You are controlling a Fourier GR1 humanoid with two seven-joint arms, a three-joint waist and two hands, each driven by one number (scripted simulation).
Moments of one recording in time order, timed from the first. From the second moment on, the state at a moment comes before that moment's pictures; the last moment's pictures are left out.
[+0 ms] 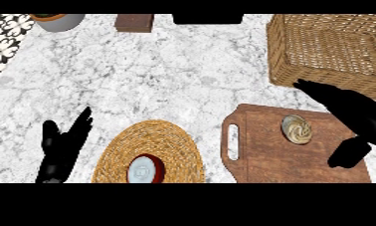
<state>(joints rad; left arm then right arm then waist) 0.11 0.26 -0.05 -1.45 0.12 0.06 0.25 -0.17 -0.67 0.18 -1.71 0.55 0.56 0.18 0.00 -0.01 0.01</state>
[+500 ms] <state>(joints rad) 0.11 0.23 -0.05 -1.45 0.09 0.05 0.23 -0.18 -0.58 0.19 -1.61 0.66 0.50 0.11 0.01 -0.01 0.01</state>
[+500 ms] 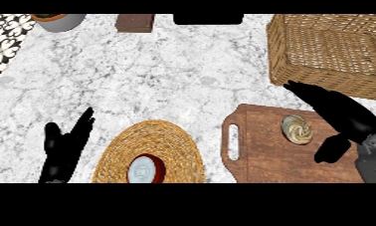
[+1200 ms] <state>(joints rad) 0.12 0.21 -0.03 -1.46 0.06 0.04 0.24 -0.16 -0.54 0.22 -1.48 0.81 0.48 0.05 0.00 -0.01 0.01</state>
